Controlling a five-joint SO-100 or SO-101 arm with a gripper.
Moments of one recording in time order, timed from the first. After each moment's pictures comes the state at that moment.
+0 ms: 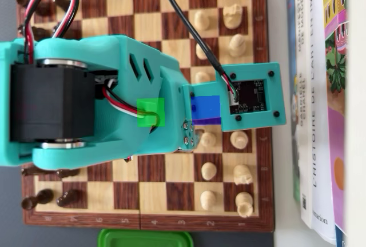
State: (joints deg) arm 1.1 69.9 69.2 73.4 84.6
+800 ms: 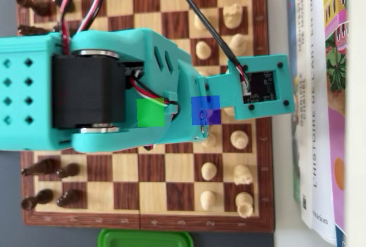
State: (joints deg) arm -0.4 63.5 65.0 73.4 84.6
